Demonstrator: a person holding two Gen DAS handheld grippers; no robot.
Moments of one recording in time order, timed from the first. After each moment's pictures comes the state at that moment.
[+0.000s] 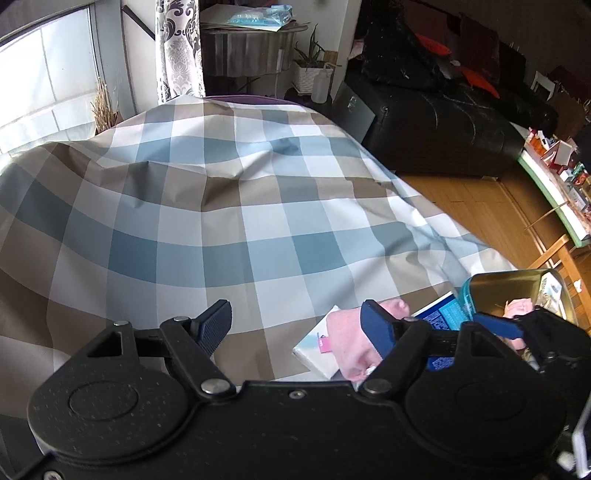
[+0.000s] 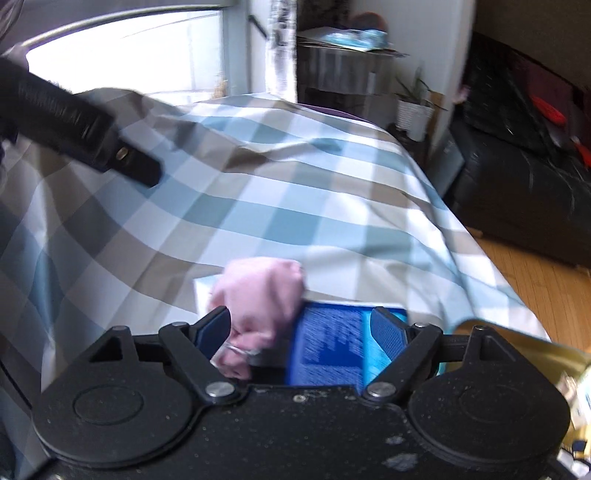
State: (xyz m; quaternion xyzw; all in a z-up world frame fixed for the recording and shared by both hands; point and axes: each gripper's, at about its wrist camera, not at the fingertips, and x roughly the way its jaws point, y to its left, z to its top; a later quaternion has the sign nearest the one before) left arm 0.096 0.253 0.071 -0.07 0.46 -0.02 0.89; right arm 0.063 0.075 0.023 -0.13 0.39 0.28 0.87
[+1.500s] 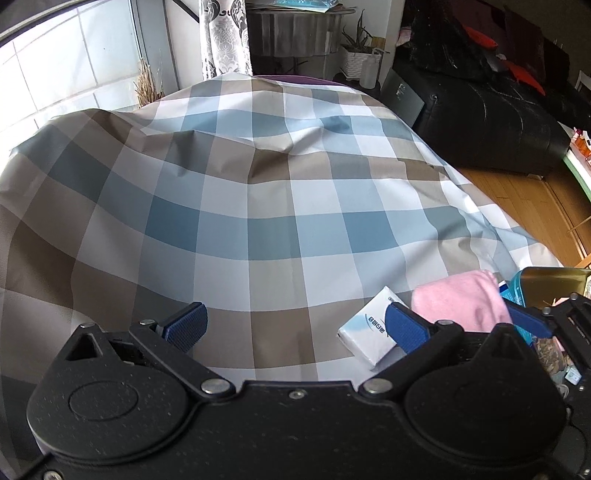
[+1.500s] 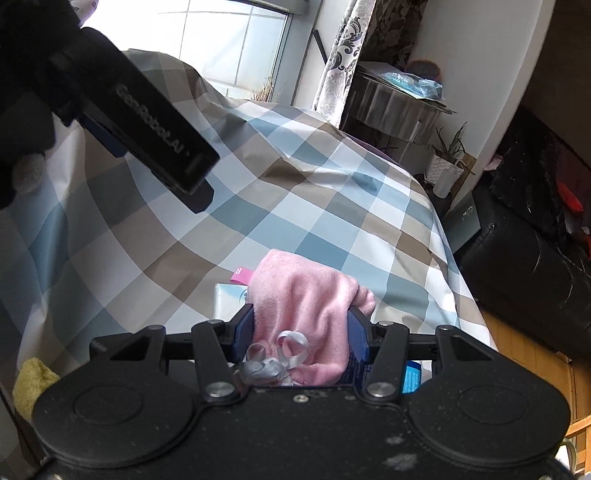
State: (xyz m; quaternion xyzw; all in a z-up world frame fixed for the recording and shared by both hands) left arm 0.092 0.258 0.039 -0.05 0.48 0.06 0.87; right arm 0.039 0.098 0.024 -0.23 0.32 0.31 0.86
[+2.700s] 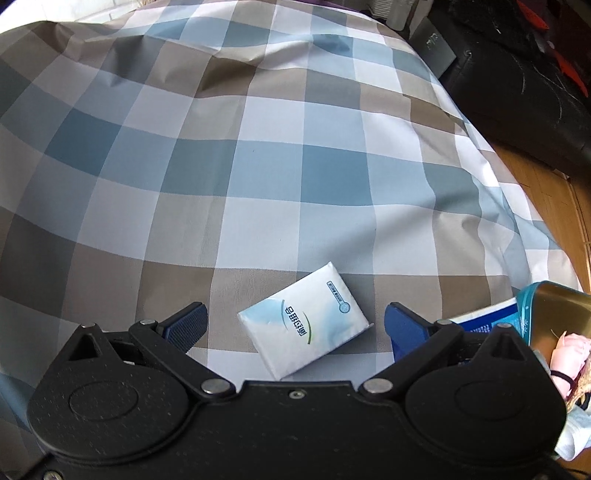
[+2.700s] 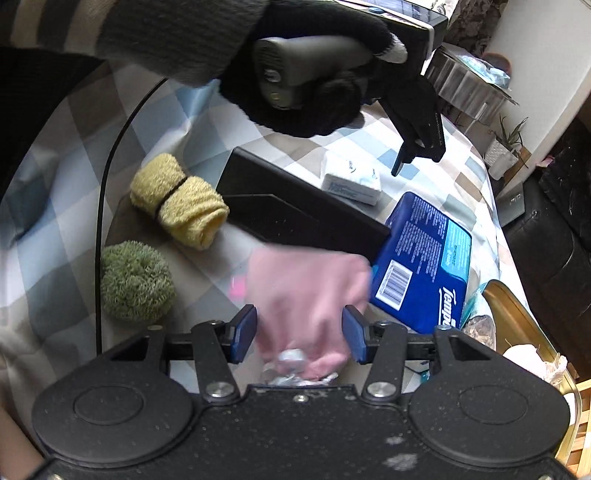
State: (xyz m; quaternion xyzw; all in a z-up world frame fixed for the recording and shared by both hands) left arm 0.155 0.201 -0.037 -0.14 0.56 0.11 0.81; right arm -0.091 0.024 -0.010 -0.32 0.36 0.39 0.79
